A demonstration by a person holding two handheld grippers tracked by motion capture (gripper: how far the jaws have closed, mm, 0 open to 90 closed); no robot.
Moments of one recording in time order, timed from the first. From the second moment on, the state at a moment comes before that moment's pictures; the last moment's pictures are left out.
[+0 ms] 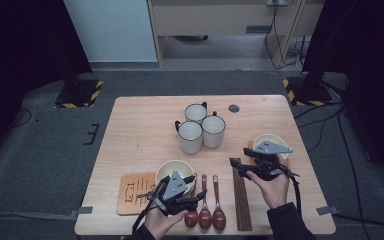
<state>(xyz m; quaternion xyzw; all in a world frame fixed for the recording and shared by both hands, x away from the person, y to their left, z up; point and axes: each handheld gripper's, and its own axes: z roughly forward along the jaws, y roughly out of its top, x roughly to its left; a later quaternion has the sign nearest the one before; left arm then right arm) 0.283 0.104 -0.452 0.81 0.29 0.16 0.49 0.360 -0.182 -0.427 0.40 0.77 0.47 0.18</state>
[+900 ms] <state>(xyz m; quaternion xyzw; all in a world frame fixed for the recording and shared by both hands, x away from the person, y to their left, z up) 0.274 0.083 -0.464 0.83 0.26 0.14 0.48 0.359 -0.173 -0.435 0.39 0.78 0.47 0.16</state>
